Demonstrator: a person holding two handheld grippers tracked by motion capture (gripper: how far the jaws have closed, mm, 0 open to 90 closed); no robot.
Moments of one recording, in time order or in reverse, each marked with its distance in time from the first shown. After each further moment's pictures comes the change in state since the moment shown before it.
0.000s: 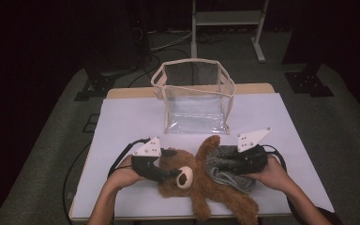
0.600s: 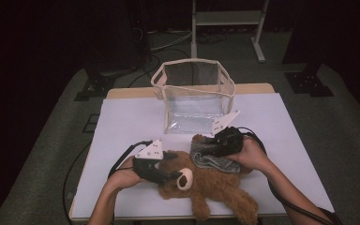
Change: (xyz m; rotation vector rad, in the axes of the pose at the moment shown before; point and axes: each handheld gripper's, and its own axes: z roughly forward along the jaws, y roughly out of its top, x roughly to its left) left arm -0.005 0.000 0.003 0.022 -0.011 0.021; right arm -0.040 0.041 0.043 0.137 -0.039 -0.009
